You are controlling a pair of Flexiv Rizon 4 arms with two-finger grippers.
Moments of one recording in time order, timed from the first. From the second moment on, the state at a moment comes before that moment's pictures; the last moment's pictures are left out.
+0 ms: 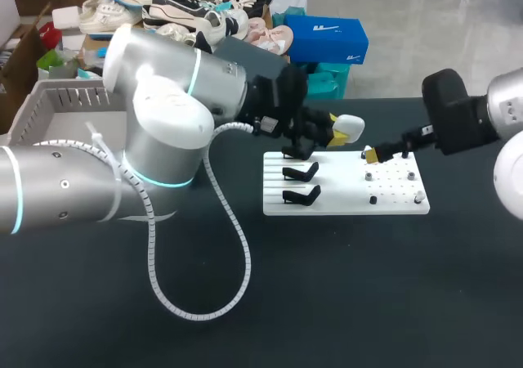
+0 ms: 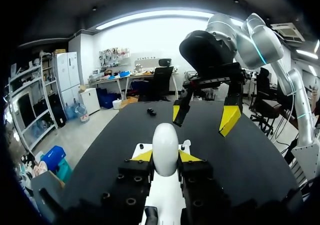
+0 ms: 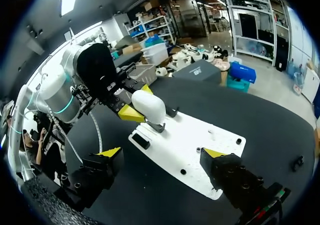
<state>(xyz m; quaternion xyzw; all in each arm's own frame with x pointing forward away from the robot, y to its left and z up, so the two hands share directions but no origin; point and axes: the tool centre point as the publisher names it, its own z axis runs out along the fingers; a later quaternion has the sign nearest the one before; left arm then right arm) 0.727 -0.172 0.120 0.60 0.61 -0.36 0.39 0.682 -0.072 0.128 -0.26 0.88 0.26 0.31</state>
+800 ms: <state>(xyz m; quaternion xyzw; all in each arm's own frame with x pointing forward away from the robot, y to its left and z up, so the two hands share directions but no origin) 0.701 -0.177 0.118 0.60 0.60 -0.37 0.38 0.705 -0.064 0.126 -0.28 0.87 0.28 0.31</state>
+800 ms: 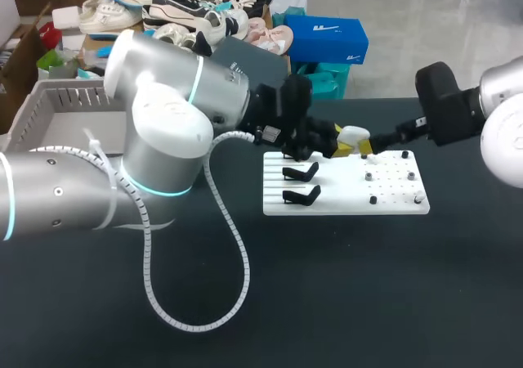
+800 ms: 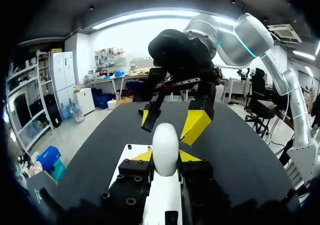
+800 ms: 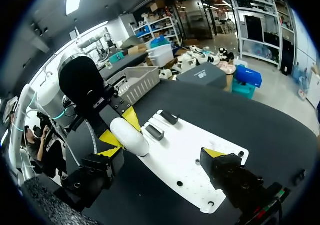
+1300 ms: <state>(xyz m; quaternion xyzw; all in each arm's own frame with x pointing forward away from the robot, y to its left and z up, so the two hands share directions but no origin) 0.697 -0.177 0.114 0.61 0.59 -0.38 0.37 0.711 -0.064 0.129 -0.28 0.86 0.29 0.31</state>
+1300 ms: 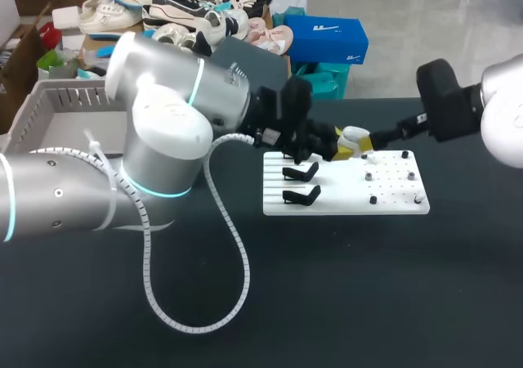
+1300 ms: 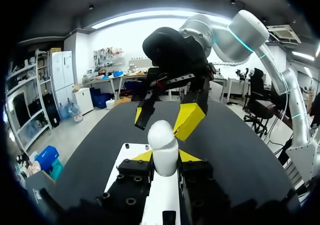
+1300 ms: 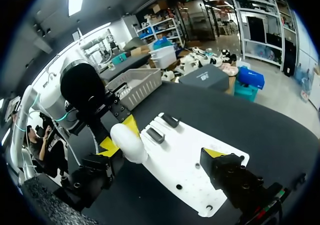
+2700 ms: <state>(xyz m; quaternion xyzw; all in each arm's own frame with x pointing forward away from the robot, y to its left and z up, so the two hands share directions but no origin) 0.713 -0.157 0.152 0.60 0.47 -0.36 0.54 0.643 -0.139 0.126 -0.23 0.89 0.21 0.33</state>
